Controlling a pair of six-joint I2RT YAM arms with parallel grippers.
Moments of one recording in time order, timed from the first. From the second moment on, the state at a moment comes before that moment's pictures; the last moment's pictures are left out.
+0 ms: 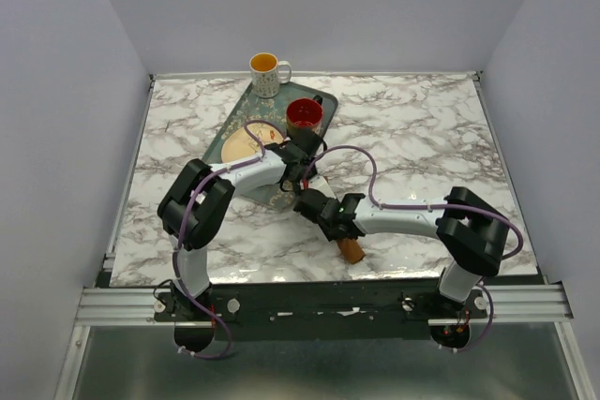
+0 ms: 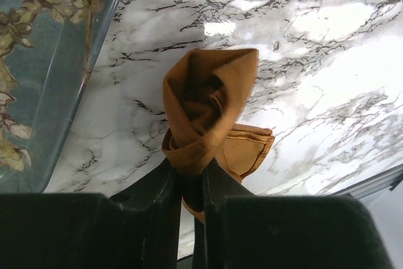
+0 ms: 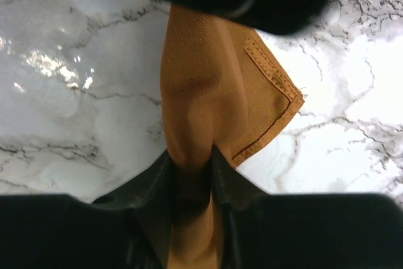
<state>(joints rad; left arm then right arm) -0.69 1.88 1.25 -0.47 0.17 -0.96 1.08 1.72 1.02 -0.54 0.46 0.42</state>
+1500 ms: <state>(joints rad) -0.65 1.83 1.14 -0.21 0.44 -0.82 0.47 1.66 0.73 -0.10 -0.67 0.41</state>
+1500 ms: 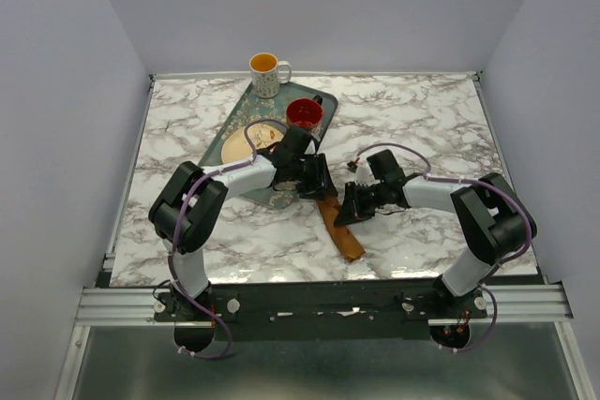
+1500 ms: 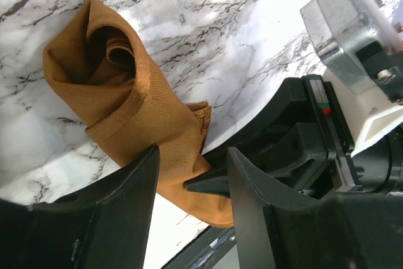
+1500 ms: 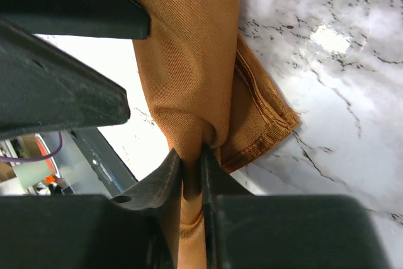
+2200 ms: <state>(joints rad) -0.70 1.81 1.18 -0.37 0.26 -0.82 0.39 1.80 0.81 -0.18 -0.86 0.35</state>
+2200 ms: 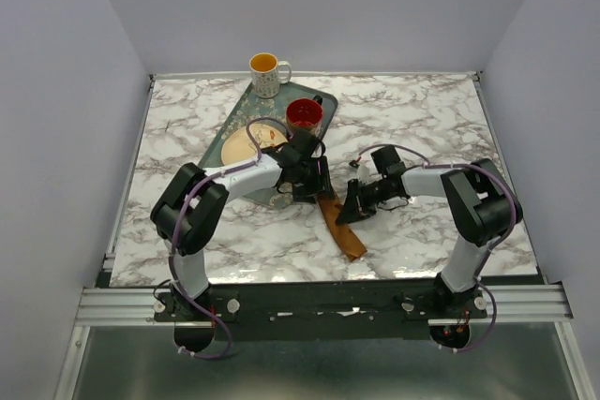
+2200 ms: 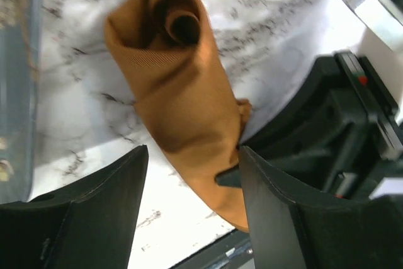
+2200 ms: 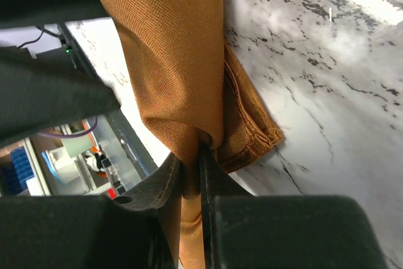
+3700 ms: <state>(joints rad) -0.71 1.92 1.26 -0.42 0.16 -0.87 0.98 1.63 0.97 -0.48 0.36 0.27</state>
